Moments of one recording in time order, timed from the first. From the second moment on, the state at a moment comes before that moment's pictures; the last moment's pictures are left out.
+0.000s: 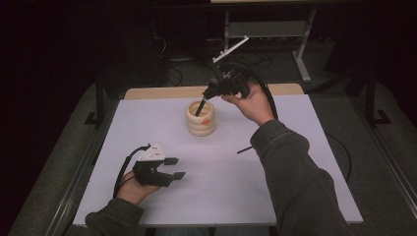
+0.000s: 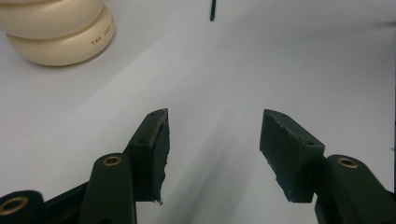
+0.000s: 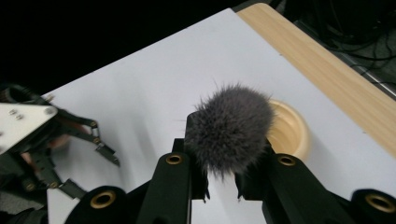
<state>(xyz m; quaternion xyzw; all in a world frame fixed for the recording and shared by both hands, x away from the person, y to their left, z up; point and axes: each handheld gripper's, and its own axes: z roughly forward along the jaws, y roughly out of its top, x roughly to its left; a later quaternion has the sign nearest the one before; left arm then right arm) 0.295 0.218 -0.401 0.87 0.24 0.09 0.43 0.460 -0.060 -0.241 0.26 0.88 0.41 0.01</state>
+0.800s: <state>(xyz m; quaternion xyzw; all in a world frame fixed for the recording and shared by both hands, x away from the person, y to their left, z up) 0.297 0.222 -0.399 0.86 0.25 0.09 0.43 0.510 -0.043 -0.251 0.33 0.87 0.37 0.02</state>
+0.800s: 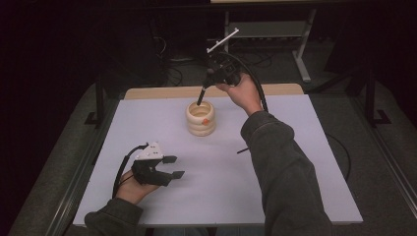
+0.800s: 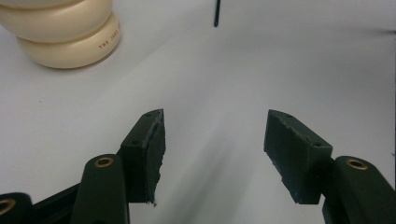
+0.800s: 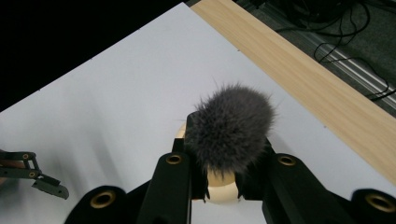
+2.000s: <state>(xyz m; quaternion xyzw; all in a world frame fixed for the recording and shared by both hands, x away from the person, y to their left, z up) 0.297 0.223 -0.399 0.86 0.25 0.09 0.43 0.515 -0.041 -0.304 0.35 0.86 0.37 0.00</state>
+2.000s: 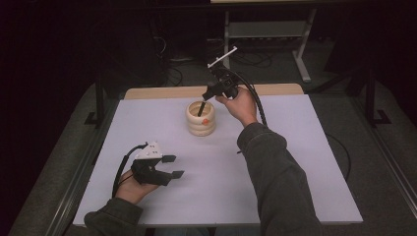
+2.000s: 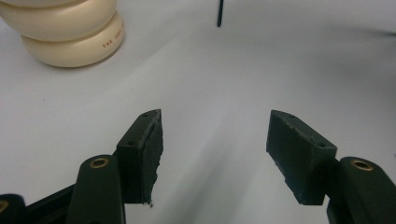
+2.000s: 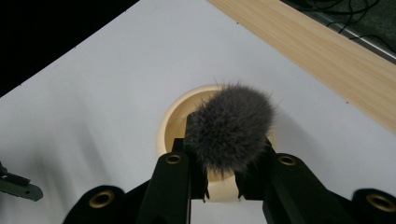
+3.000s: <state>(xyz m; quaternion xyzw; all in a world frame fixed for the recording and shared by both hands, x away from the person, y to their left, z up) 0.299 0.224 -0.400 0.87 0.25 0.09 0.42 0.502 -0.061 -0.330 0.35 0.85 0.38 0.01</state>
